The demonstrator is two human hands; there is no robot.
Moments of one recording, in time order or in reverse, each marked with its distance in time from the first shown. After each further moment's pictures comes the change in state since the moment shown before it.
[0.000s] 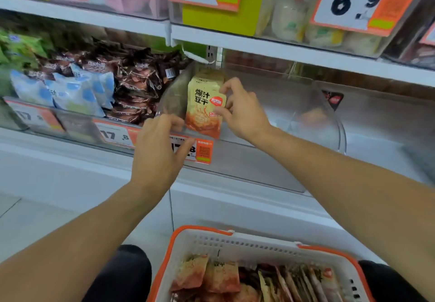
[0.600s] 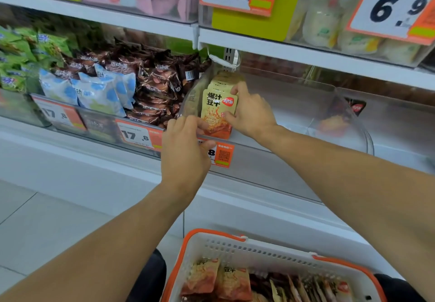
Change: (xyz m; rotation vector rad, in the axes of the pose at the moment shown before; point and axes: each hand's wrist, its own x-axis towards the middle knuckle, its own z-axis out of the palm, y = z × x) left_hand 0.007 0.002 0.013 0.007 0.068 -0.076; right_hand 0.032 0.005 0.029 -0.337 -0.024 -0.015
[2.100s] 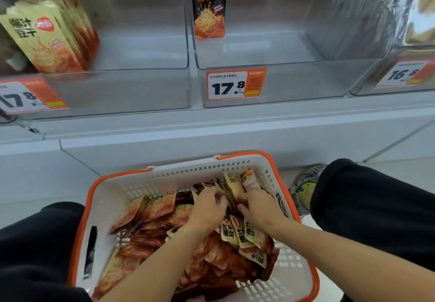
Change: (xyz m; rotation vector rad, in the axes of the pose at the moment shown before) left_hand -0.302 0.077 0.193 -0.136 -1.100 -0.304; right_hand -0.463 0.155 0.030 0.223 -0.608 0.587
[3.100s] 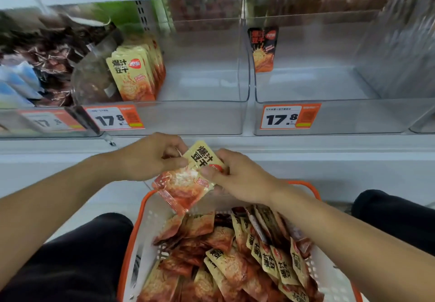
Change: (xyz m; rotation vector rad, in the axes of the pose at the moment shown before) left_hand -0.050 0.063 -0.290 0.219 -0.114 0.210; right_hand 0.029 -0.189 -0.122 0.524 -0.094 -0.416
